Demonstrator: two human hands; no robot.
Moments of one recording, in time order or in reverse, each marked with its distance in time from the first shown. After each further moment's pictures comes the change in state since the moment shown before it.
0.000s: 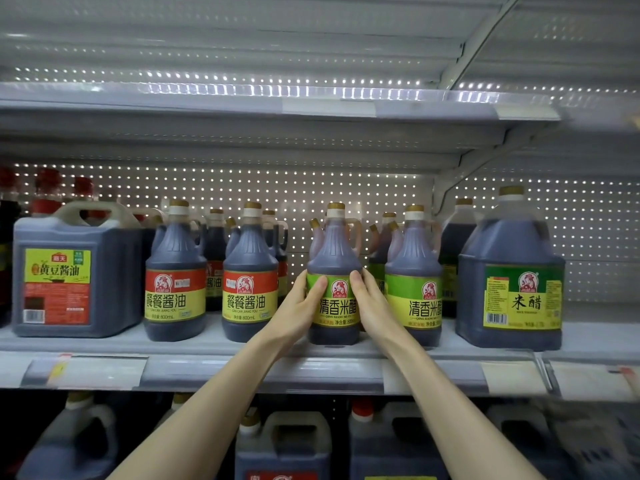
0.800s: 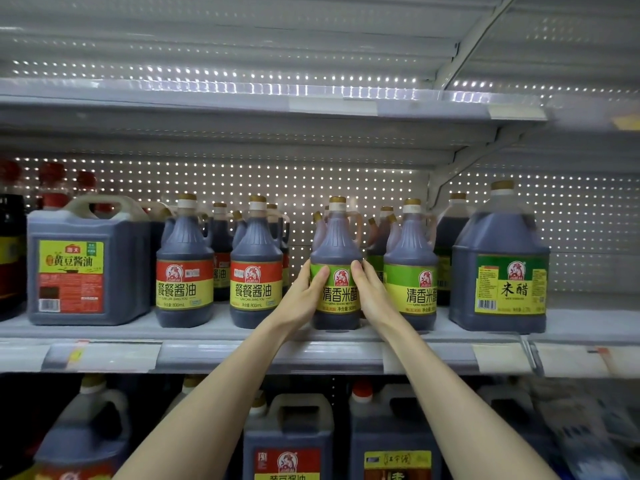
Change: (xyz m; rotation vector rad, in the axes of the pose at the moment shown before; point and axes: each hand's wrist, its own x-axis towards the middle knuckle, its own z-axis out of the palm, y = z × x) left_hand 0.000 0.000 -0.003 0.042 -0.048 -0.013; right_hand -0.004 -0.003 0.003 -0.031 0.049 0.029
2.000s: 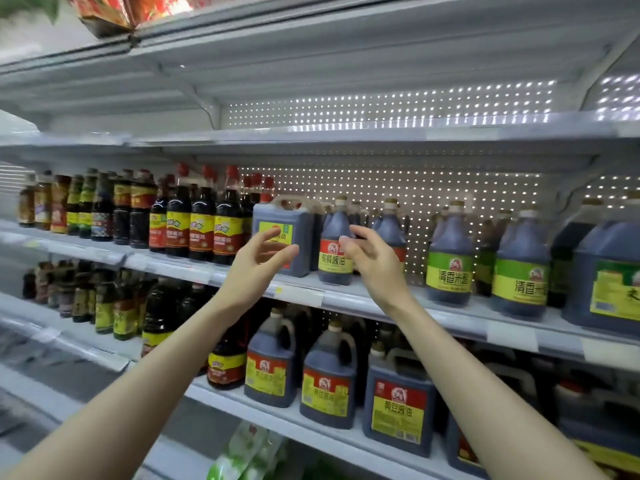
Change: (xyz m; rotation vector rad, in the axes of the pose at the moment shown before) left_hand -0.262 0.150 -0.126 0.392 0.567 0.119; right_hand -0.154 -0.141 0.113 0.138 -0.272 -0.326
